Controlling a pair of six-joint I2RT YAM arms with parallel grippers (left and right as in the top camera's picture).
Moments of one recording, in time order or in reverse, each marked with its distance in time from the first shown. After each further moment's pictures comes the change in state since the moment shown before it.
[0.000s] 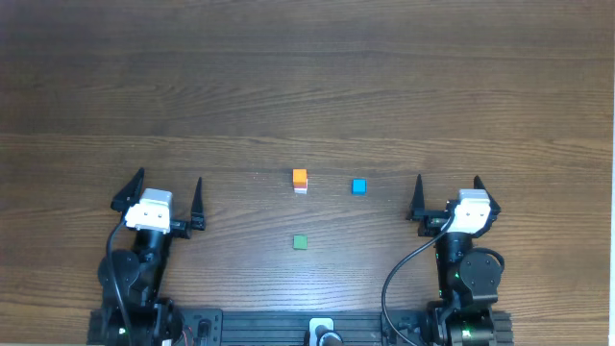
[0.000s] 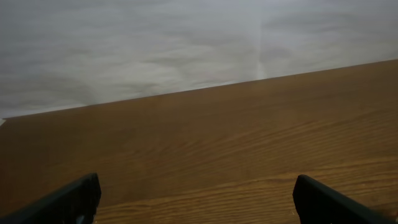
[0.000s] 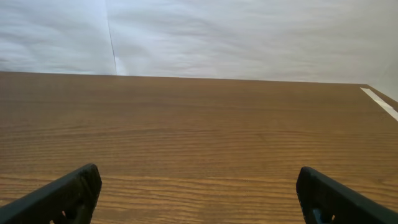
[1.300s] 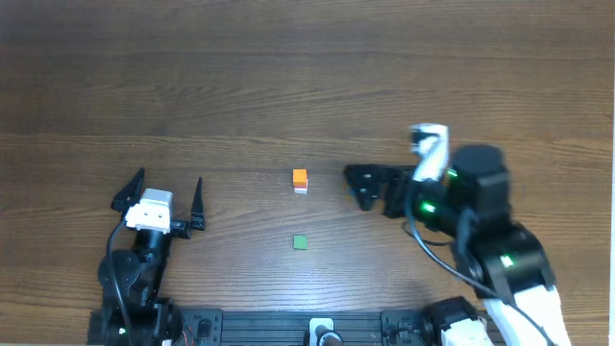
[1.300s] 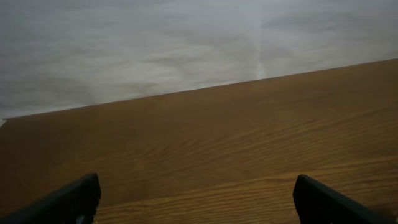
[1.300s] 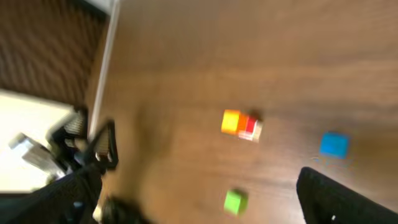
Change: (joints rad) left arm 0.000 0.000 0.000 0.000 0.000 0.003; right arm 0.267 0.867 0.907 -0.662 -0.542 0.555
